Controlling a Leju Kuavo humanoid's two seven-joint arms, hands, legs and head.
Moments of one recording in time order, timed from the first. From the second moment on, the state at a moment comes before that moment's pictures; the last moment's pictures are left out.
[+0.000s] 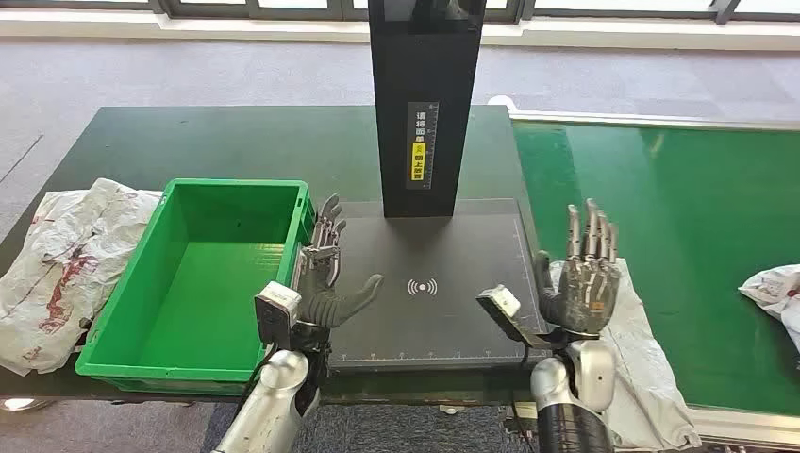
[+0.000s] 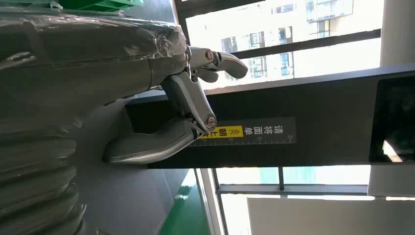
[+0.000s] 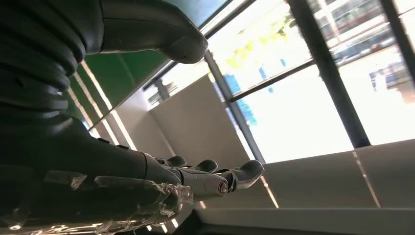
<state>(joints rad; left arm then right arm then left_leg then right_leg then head) -0.24 -0.31 -0.20 -1.15 -0.07 0.13 -0.70 -0.27 0.31 -0.36 -1.11 1.31 -0.70 -0.58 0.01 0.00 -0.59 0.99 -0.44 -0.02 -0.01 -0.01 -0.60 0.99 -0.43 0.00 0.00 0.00</state>
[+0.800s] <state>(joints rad) -0.21 -0.31 -0.12 -1.21 -0.04 0.16 -0.70 -0.44 0.10 -0.72 -0.58 1.27 -0.55 -0.25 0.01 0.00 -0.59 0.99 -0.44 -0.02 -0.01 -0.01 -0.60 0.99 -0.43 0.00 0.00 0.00</state>
